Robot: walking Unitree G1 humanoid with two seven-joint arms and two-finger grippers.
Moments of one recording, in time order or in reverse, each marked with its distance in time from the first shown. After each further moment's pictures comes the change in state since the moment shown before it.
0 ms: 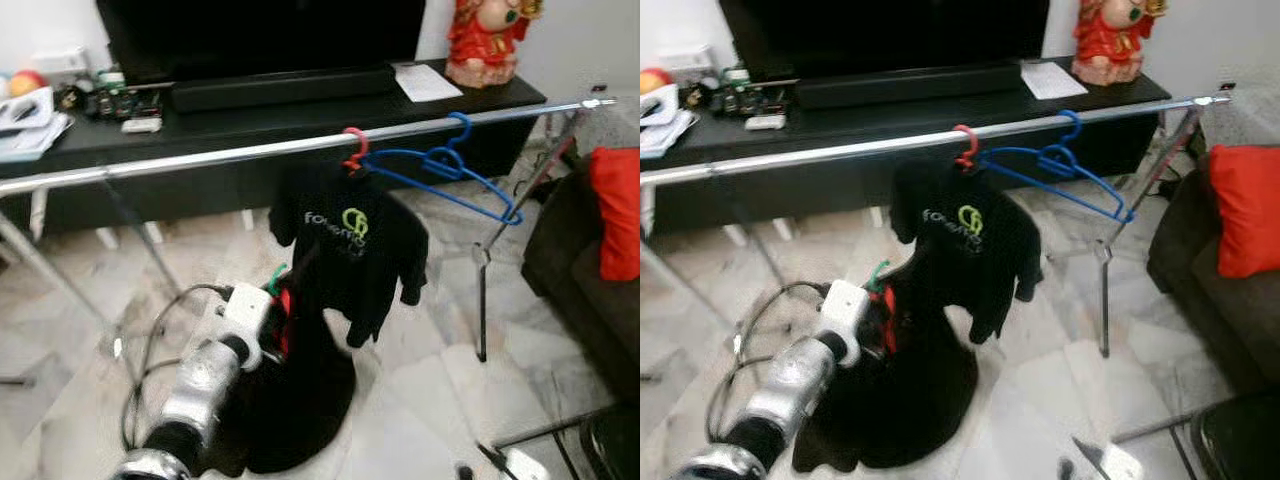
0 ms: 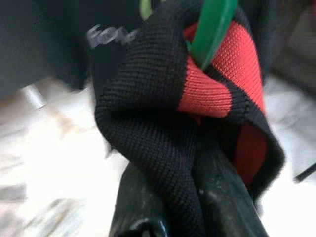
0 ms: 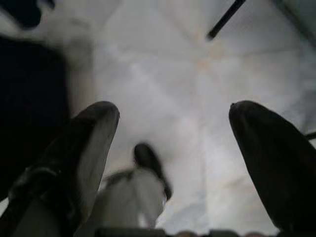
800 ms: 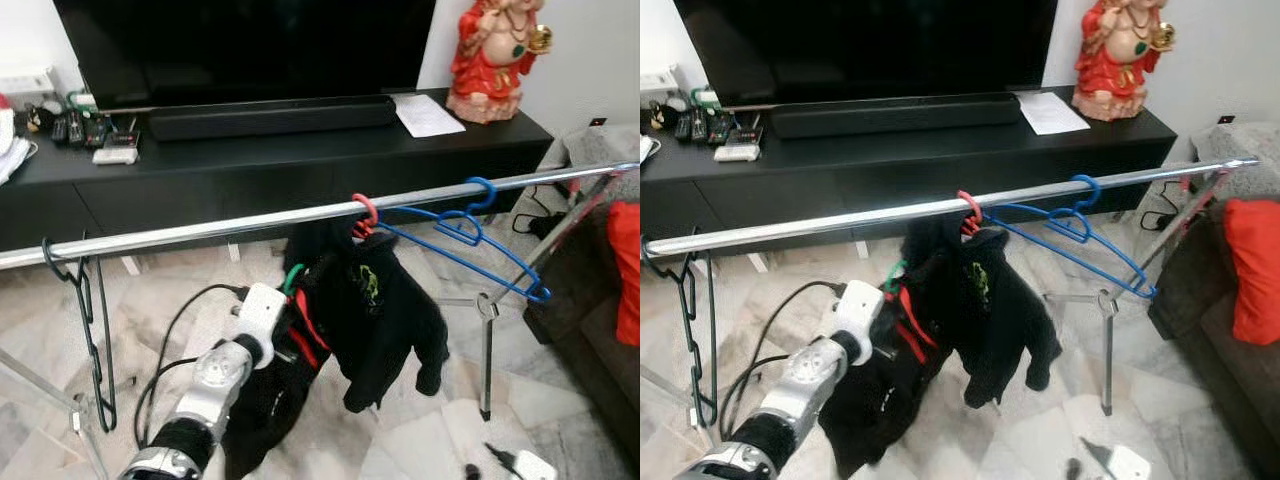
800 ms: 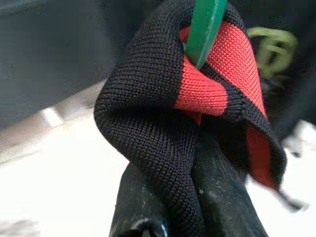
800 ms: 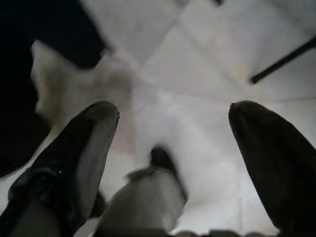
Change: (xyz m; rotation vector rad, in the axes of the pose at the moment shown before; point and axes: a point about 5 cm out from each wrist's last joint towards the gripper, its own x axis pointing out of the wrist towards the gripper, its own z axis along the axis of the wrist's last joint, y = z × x) left arm -0.004 0.013 -0.004 0.013 0.033 0.091; right arm -0.002 0.015 -0.012 -0.015 0.034 0.048
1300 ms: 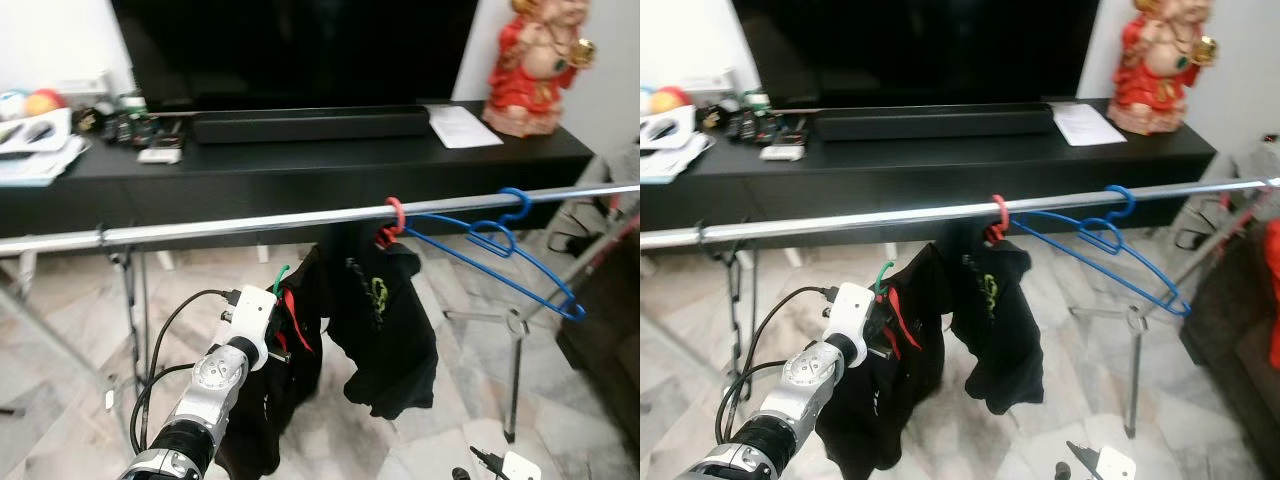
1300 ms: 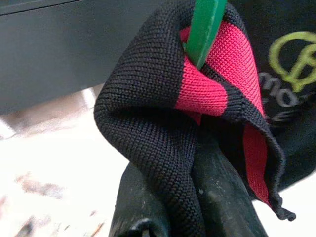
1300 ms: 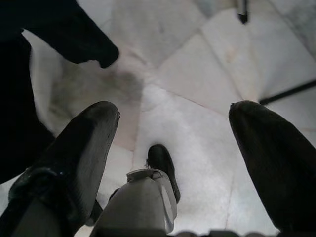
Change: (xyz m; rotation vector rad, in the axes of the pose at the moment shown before) left arm 0.001 -0.003 -0.002 -0.034 0.012 0.042; right arm 0.000 -0.005 0.000 -0.052 0.001 0.014
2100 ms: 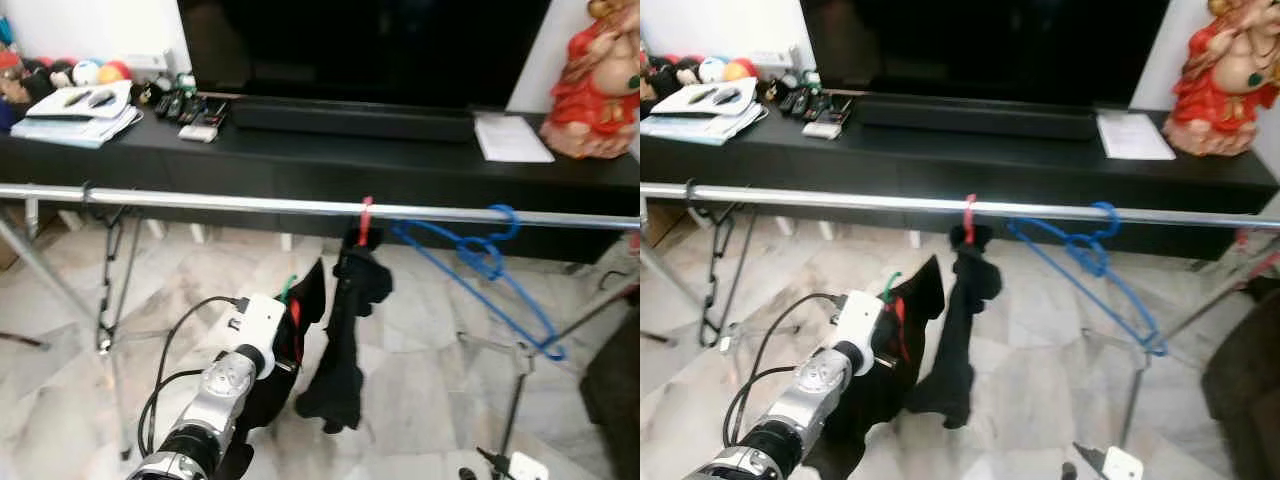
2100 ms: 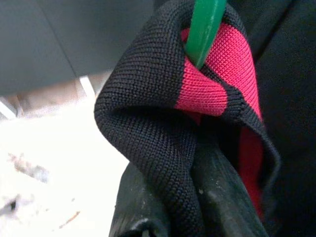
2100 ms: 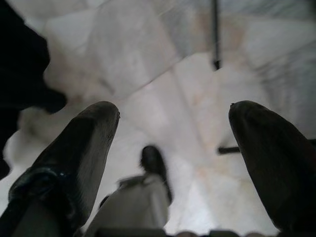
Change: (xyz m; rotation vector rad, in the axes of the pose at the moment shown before) left arm 0.005 -0.008 0.003 0.041 0.002 0.009; right arm 0.001 -0.010 0.011 -0.009 -0.033 -0.014
